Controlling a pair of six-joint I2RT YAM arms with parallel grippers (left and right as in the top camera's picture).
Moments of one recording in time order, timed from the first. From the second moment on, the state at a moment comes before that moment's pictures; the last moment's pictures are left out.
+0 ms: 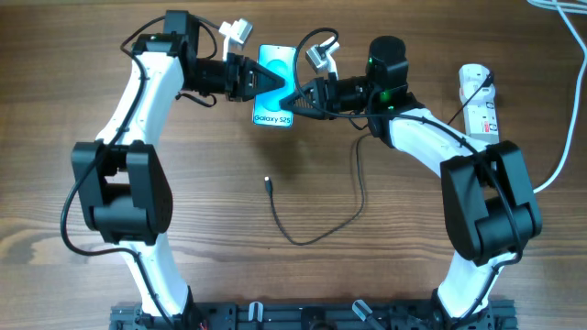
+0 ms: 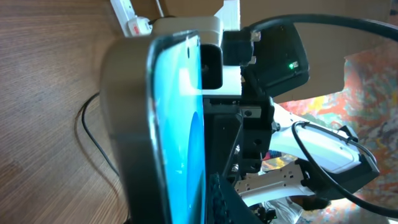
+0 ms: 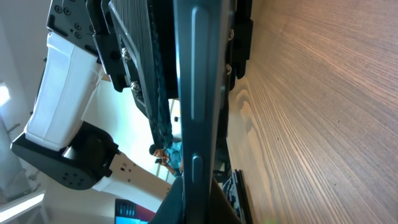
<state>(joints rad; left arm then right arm) -0.08 2.07 1.72 -1.07 1.40 0.17 0.32 1.97 1.18 0.60 -1.39 1.11</state>
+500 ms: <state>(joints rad) -0.11 2.07 1.72 -1.08 1.38 0.16 0.31 1.97 1.18 0.60 -1.41 1.11</state>
